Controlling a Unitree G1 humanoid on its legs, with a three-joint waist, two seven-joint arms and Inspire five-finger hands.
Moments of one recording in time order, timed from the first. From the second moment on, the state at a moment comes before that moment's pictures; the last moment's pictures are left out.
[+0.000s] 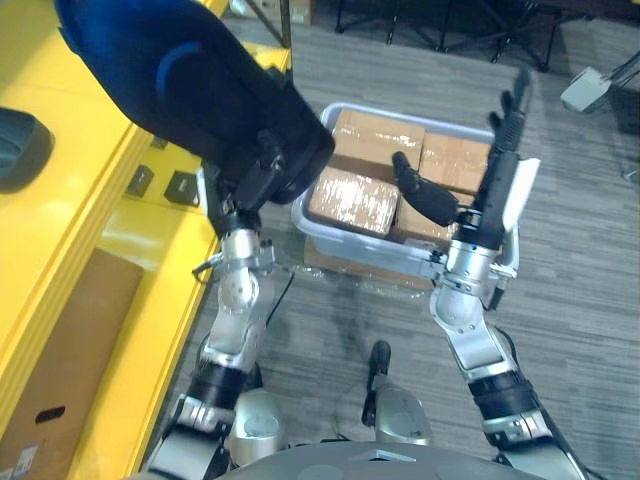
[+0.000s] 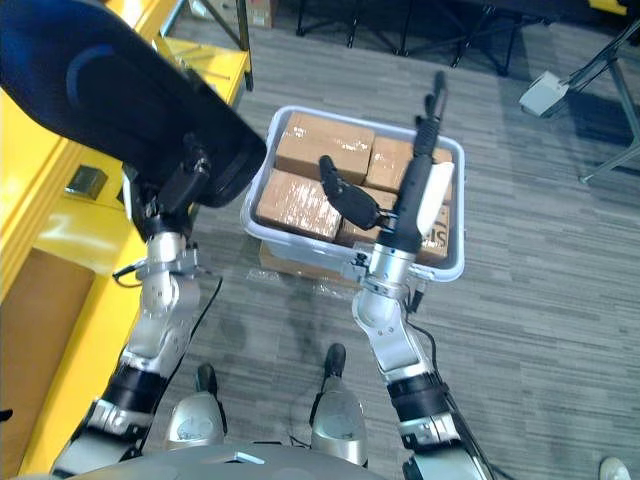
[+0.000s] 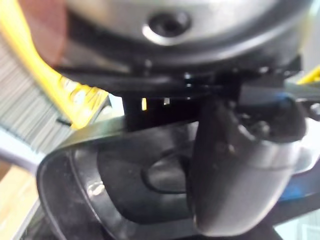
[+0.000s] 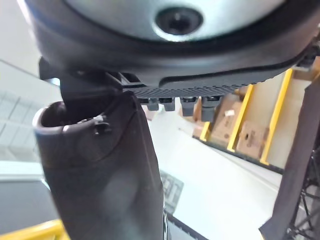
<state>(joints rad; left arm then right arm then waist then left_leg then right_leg) -0.16 0.11 -0.18 -0.01 -0.23 -0.35 0.48 -0.13 -0.22 0.15 -0.04 -0.32 -0.46 -0.72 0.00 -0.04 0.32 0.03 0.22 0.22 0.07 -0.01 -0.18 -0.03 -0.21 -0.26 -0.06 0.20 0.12</state>
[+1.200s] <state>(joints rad) 0.59 -0.04 0.33 -0.48 -0.12 -0.37 0.45 0.20 -0.18 0.40 0.01 0.20 -0.26 -0.10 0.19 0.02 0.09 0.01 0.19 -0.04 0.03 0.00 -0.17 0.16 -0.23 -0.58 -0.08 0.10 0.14</state>
